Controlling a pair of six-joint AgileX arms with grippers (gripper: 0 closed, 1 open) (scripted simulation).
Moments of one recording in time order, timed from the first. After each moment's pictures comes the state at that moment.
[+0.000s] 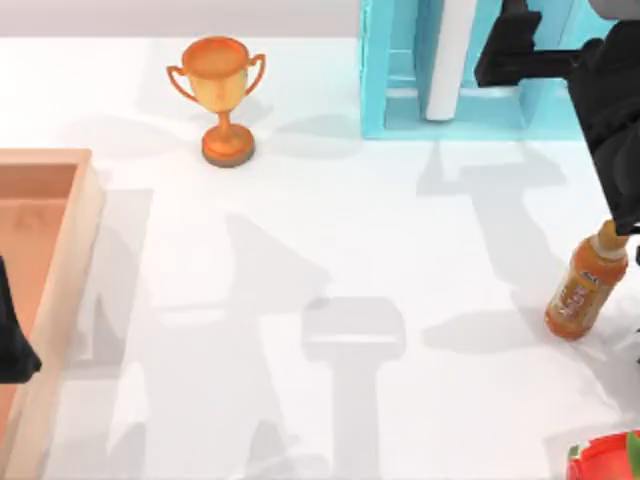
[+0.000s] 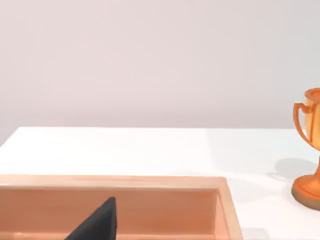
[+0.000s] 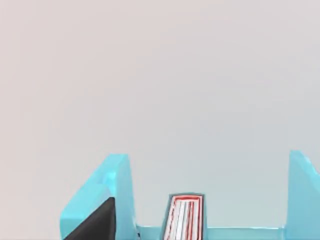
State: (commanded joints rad) left arm 0.00 0.00 0.00 0.00 0.00 0.00; right arm 0.46 1.54 0.71 1.01 0.35 0.02
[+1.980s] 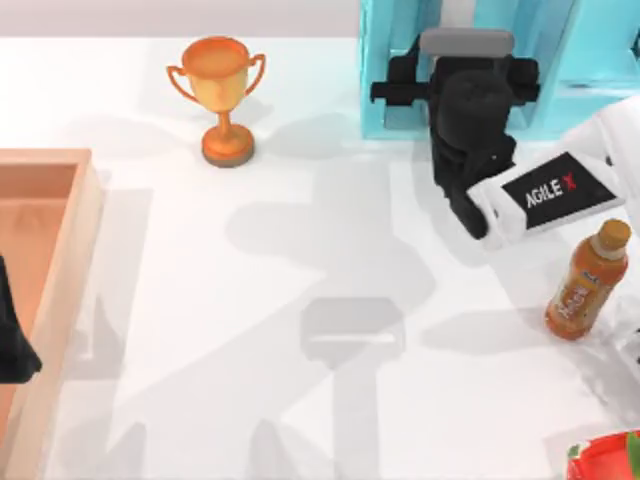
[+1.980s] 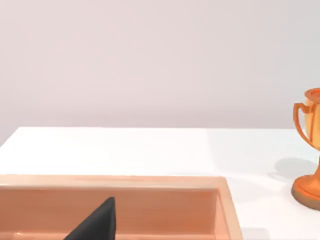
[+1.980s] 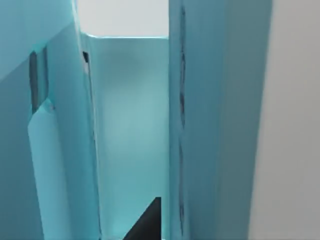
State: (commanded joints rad) left arm 0.00 0.00 0.00 0.00 0.00 0.00; right arm 0.41 2.54 1.49 1.05 0.48 0.01
